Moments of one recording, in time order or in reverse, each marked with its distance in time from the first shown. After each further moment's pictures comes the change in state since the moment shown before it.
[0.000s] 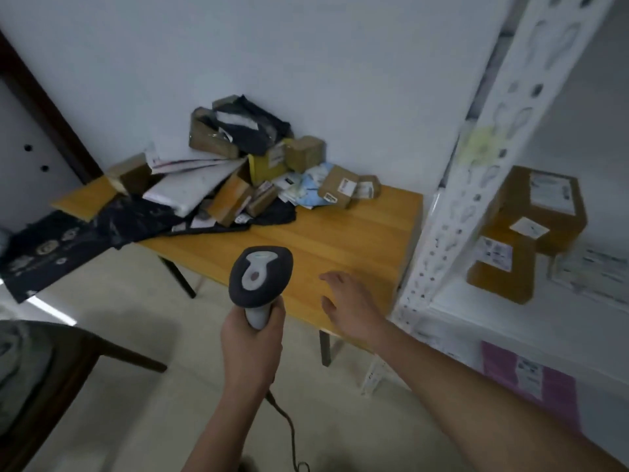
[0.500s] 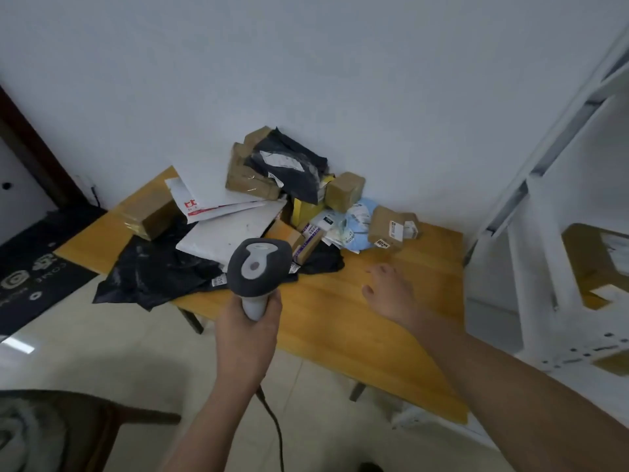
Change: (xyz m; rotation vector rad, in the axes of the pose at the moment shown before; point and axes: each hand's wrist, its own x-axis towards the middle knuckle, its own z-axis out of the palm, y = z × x) left_hand 0.246 0.037 -0.136 0.004 -0.093 0.042; right_hand 0.199 -0.090 -0.029 -0.098 -0.011 0.421
